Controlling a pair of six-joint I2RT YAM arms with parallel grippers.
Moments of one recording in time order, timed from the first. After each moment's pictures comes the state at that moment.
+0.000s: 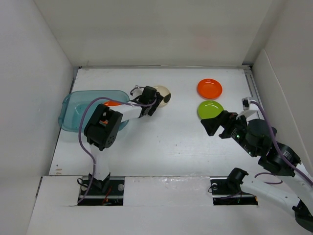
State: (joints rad) left arm -0.54 1.96 1.20 0.01 -0.21 -1.35; right arm 0.83 0.60 1.03 -0.68 0.36 0.62
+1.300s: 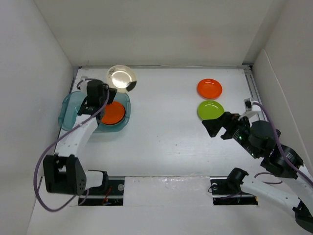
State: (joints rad) left arm -0.18 1.35 1.04 -0.14 -0.10 -1.12; right arm 0.83 0.58 1.03 -0.68 0.34 0.62
